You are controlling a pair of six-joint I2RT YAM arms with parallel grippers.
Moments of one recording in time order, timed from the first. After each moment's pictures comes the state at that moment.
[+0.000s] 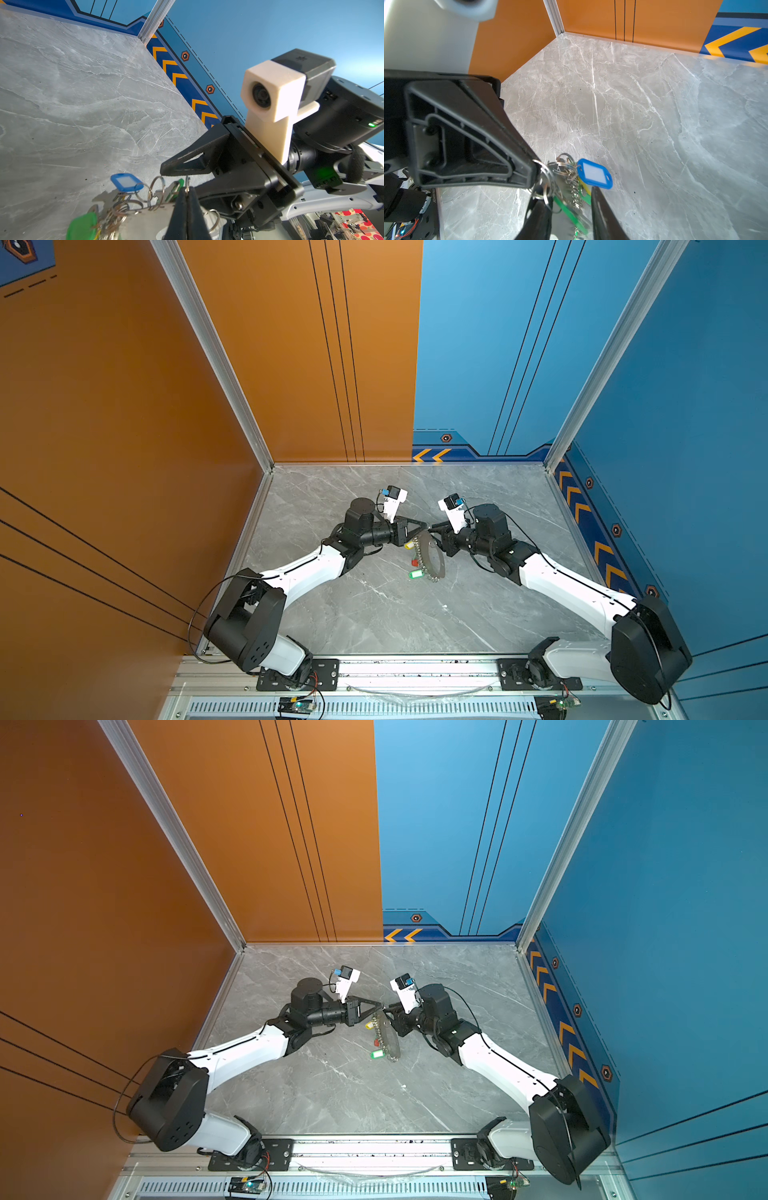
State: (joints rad) left arm -0.56 1.48 0.85 0.39 0.67 -0.62; right arm 0.56 1.31 0.82 0.03 -0.35 0.15
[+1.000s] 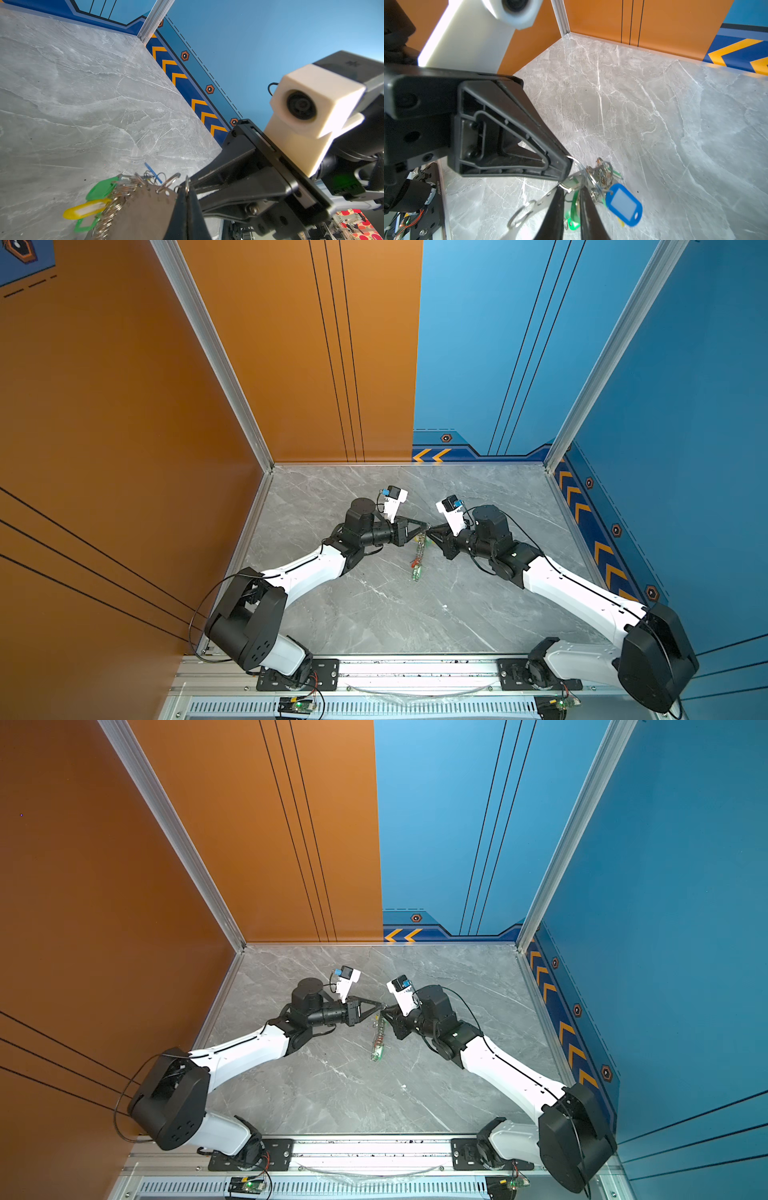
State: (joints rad) left arm -0.56 1.49 0.85 0.40 0.67 -0.63; right arm 0.59 1.27 0.84 -0.03 -0.32 0.13
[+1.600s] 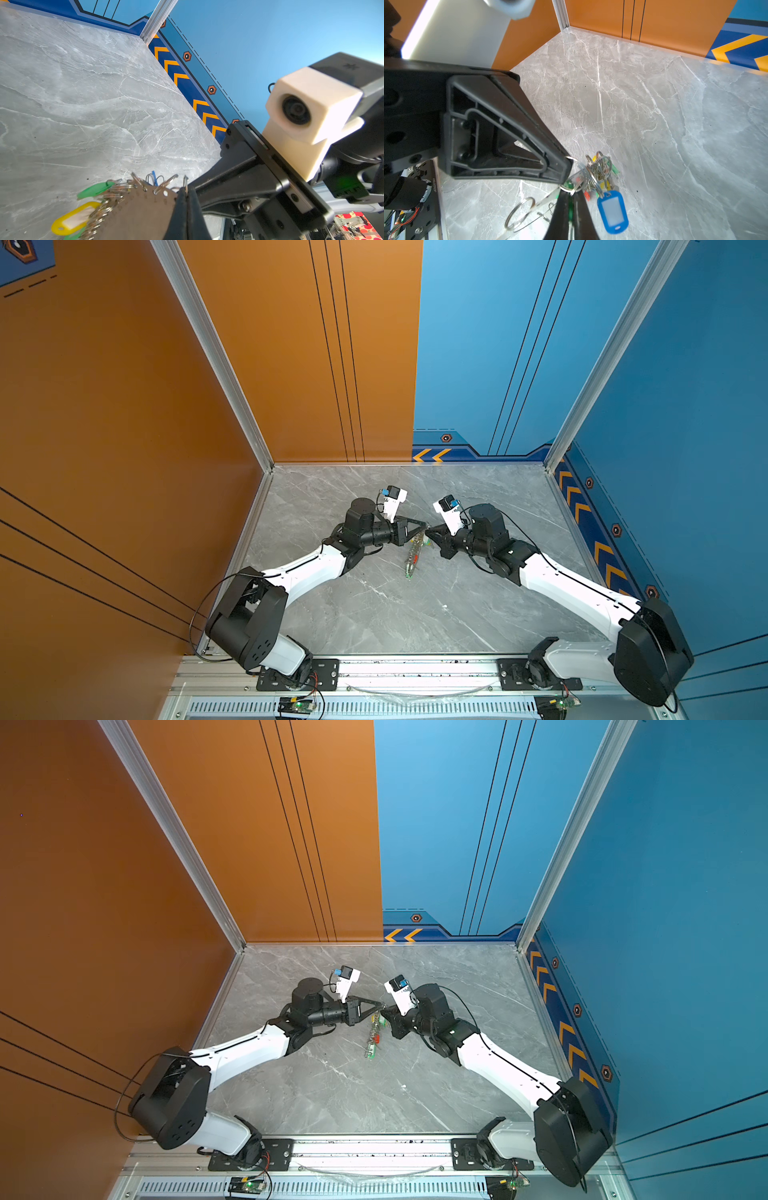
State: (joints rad) left arm -0.56 1.49 0.85 0.40 0.67 -0.63; right arm 0.60 1.30 0.86 -0.06 -0.31 0.10
